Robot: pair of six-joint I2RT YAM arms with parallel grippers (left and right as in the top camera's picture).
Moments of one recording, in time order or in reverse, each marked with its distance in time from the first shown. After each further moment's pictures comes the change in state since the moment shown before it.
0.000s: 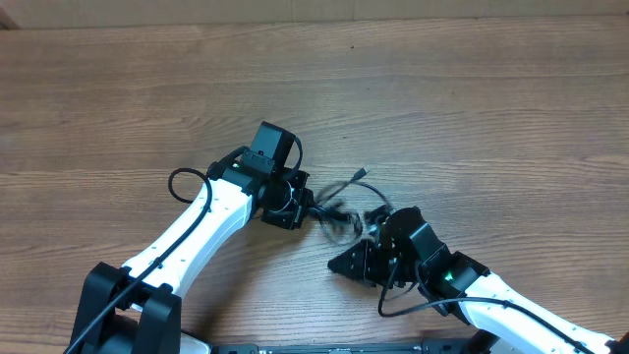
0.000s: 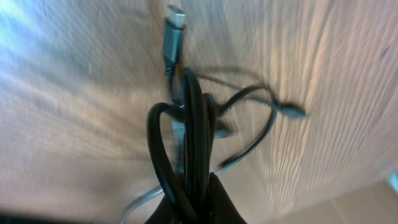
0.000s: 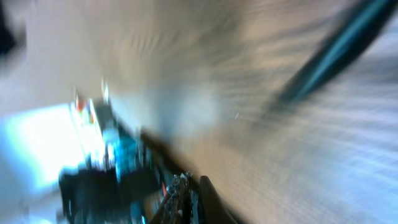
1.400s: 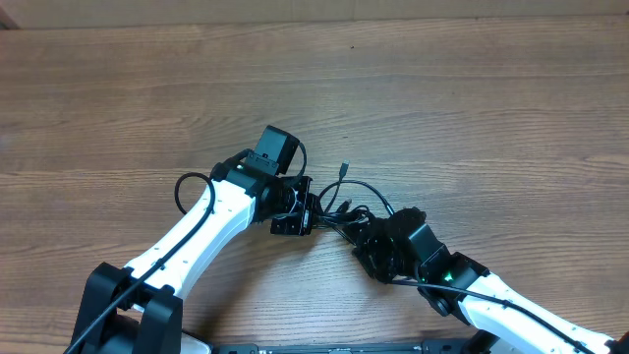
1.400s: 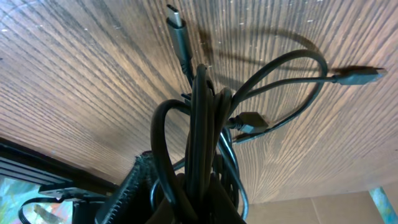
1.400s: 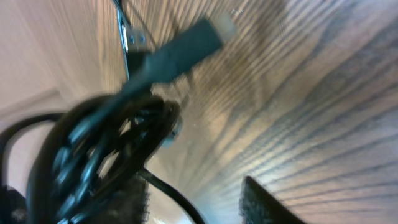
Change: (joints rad) left arm -0.029 0.000 0.000 -0.063 0.151 -0.208; right arm 0.002 0.000 -0.002 -0.012 0.432 0.666
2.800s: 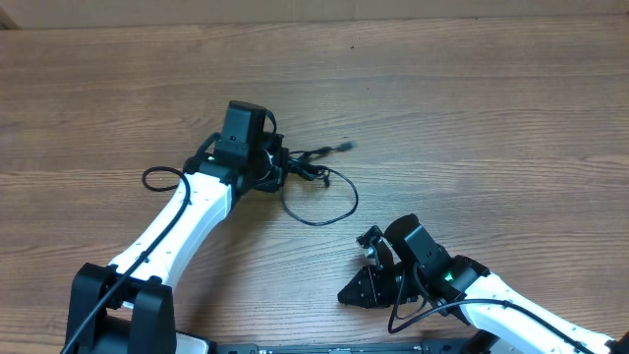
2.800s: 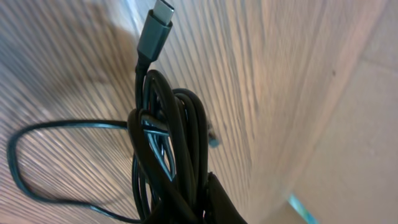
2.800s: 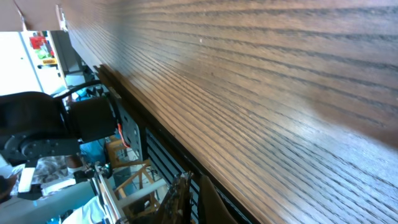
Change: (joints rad) left arm 0.154 0.000 -0.001 0.334 -0.316 0.210; right arm -0.001 0.000 0.000 -0.243 -0.552 -0.991
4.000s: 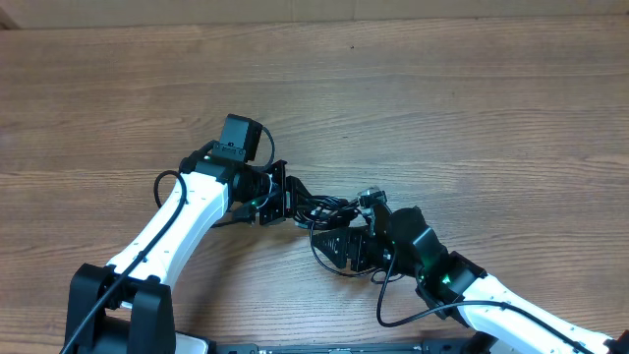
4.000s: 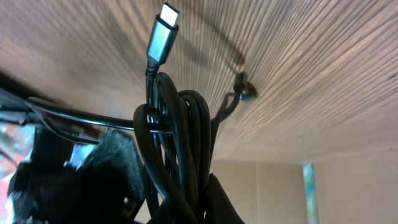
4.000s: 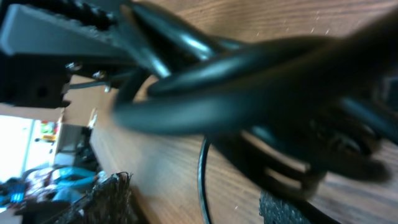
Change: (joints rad) left arm 0.016 0.000 0.000 -0.317 0.571 -0.345; right arm 0.042 0.001 -0.003 0.487 0.375 0.107
